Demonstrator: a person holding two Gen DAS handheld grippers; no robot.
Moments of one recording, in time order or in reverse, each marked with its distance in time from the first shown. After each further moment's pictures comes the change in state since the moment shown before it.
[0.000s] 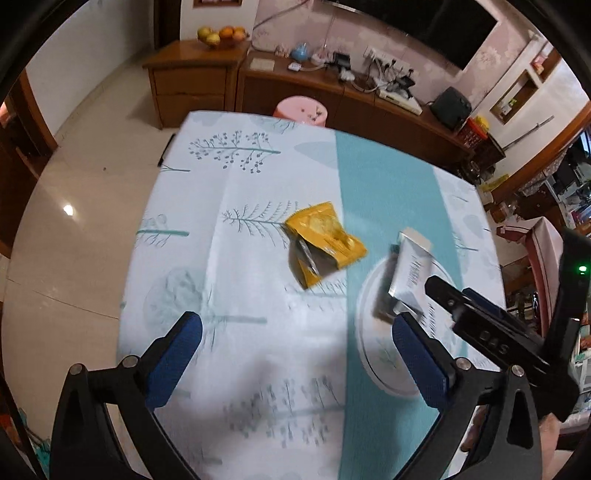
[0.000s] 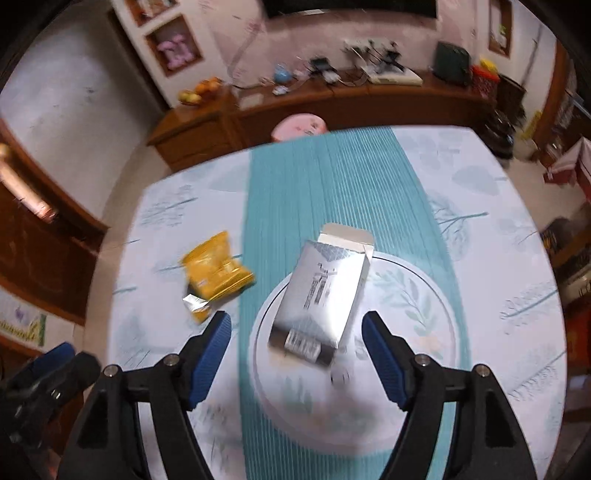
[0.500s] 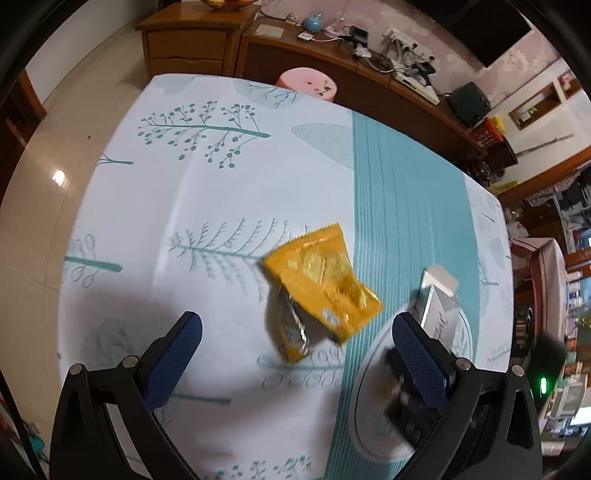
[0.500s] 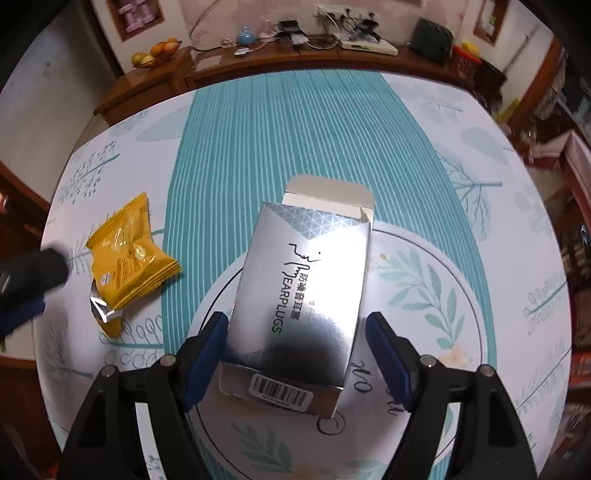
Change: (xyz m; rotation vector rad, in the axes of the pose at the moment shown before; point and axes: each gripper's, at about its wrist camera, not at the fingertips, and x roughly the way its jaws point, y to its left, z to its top) left arm 0.101 -0.006 0.056 -0.099 0.110 -0.028; right arm 0.076 0.001 -0.009 -0.019 0.109 -0.170
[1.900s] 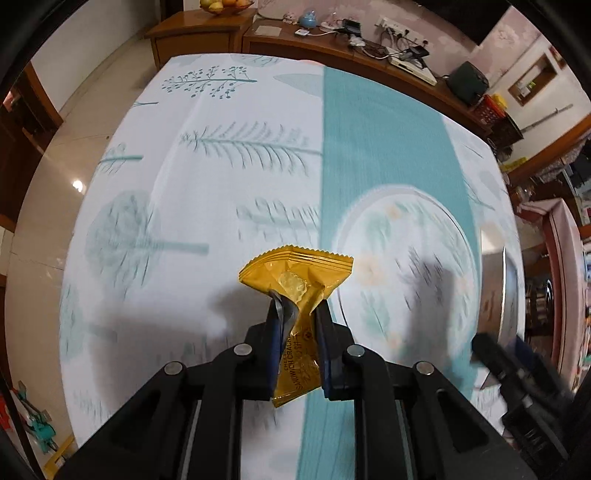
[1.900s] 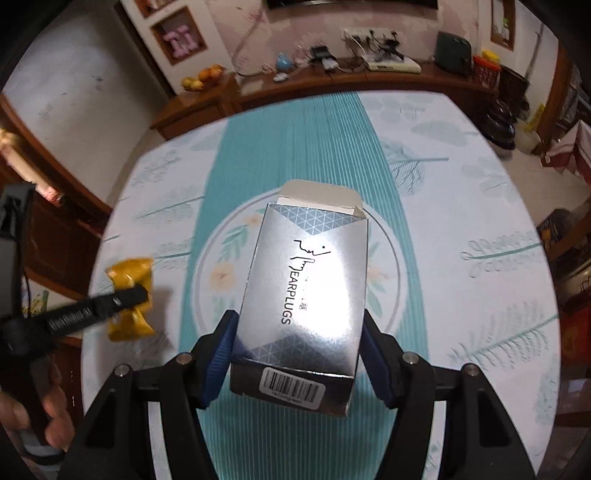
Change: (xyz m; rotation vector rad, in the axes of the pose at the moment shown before) left arm -0.026 -0.057 -0.137 0.065 -0.030 0.091; right arm -0.092 -0.085 -0.073 -0.059 -0.105 0.241
